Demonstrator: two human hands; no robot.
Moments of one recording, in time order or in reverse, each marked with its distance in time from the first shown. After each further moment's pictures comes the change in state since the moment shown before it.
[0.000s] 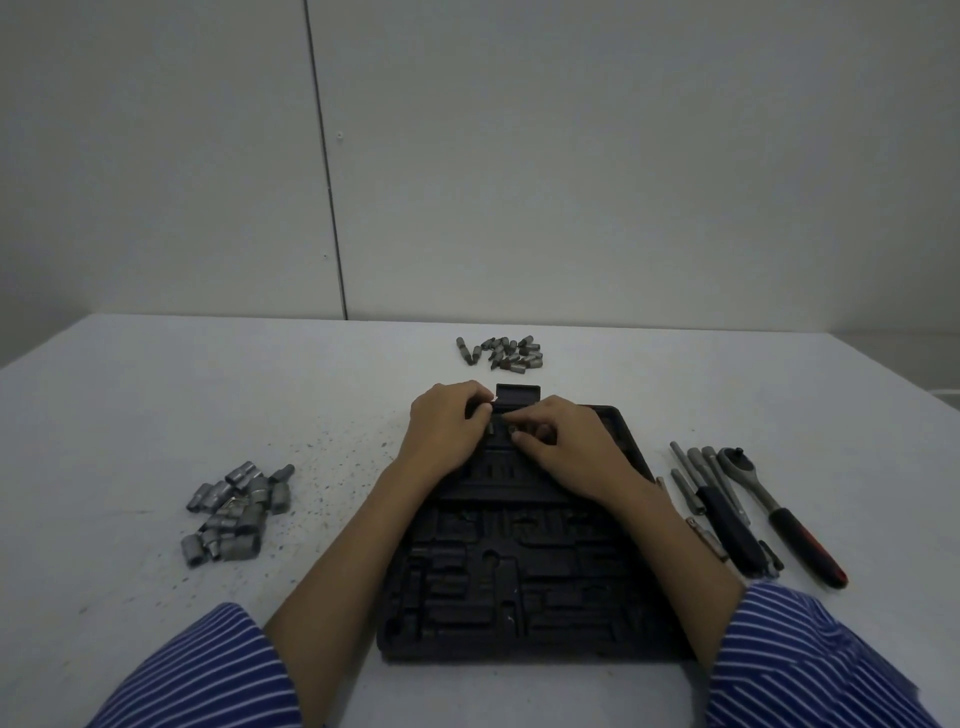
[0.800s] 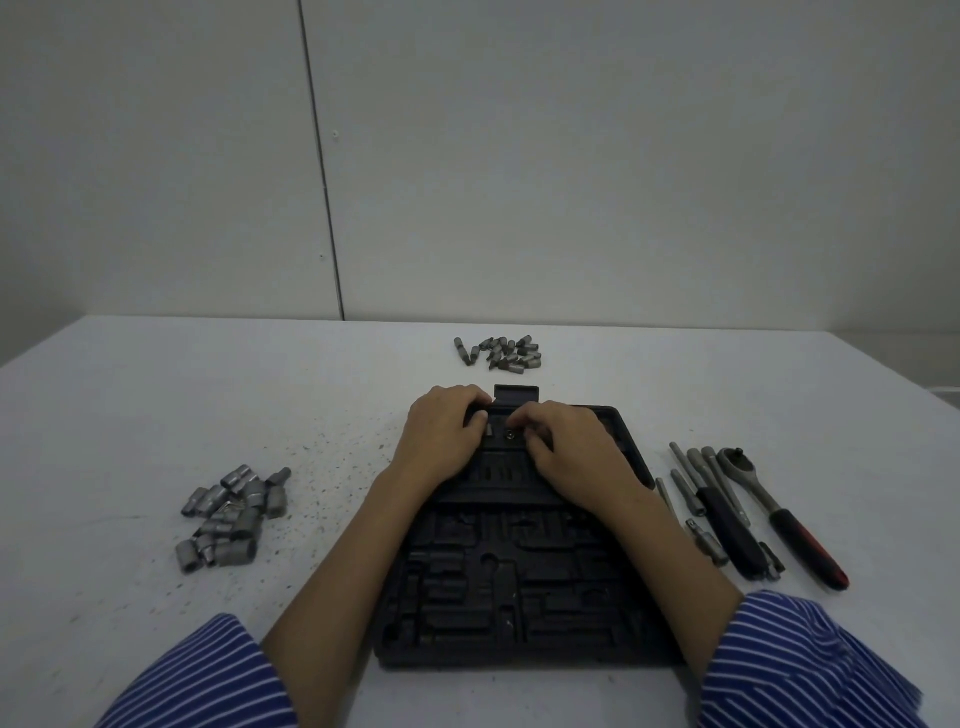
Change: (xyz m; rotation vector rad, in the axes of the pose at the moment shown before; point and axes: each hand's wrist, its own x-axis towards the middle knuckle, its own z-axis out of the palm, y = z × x) left_hand -0.002 -0.004 0.000 0.087 -0.025 0.068; right_hand -0.005 -0.006 0.000 -0.092 0.043 0.012
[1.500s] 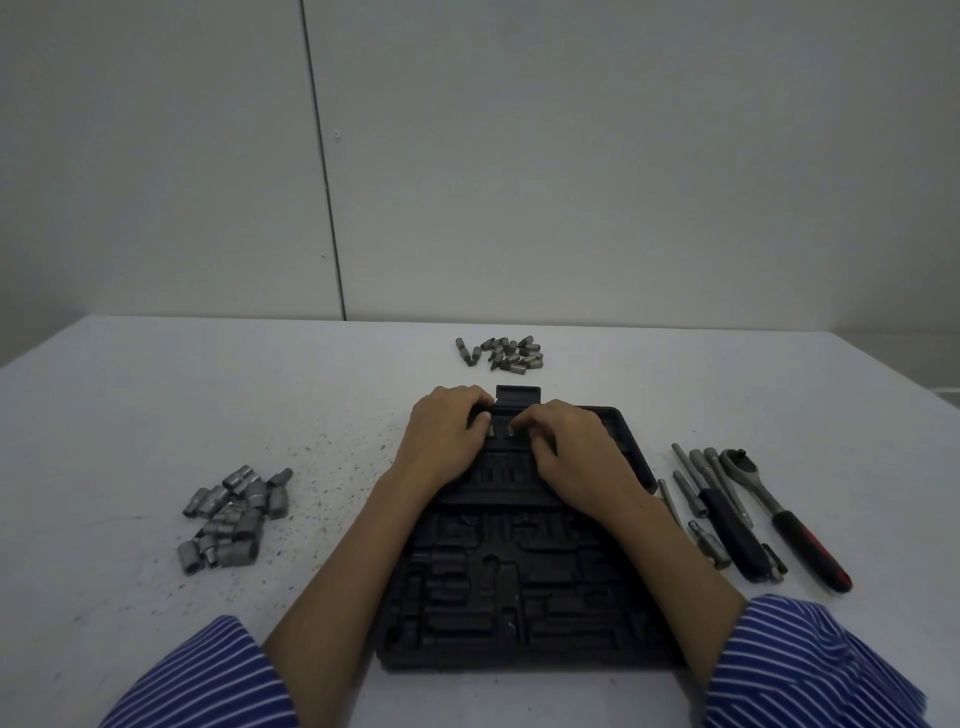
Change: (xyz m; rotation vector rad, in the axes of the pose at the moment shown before) left_hand -0.001 0.001 0.000 0.013 -0.001 0.017; right_hand -0.003 -0.001 0.001 0.001 0.023 -0.008
